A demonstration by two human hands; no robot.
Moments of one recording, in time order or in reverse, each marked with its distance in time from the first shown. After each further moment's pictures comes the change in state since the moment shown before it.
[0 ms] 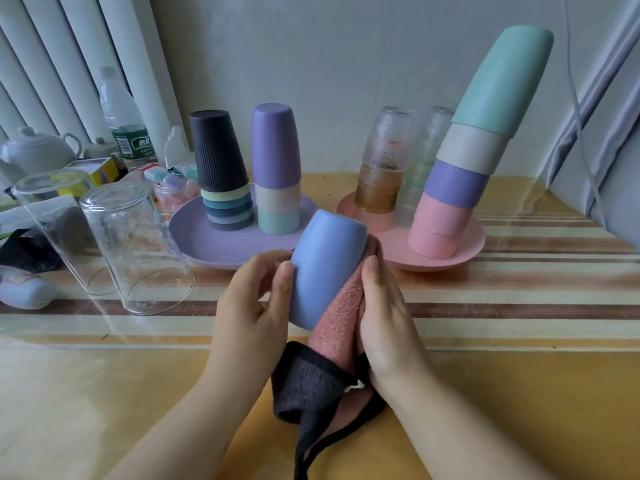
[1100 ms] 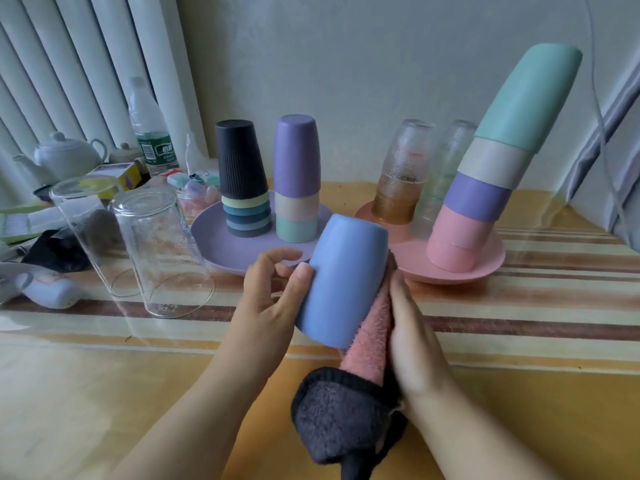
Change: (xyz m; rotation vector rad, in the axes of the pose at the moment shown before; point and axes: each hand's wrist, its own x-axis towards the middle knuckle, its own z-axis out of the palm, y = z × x) left_hand 0.009 0.005 -0.014 -0.219 -0.142 -0.184; right_hand 0.000 0.010 -0.002 0.120 -0.179 0.046
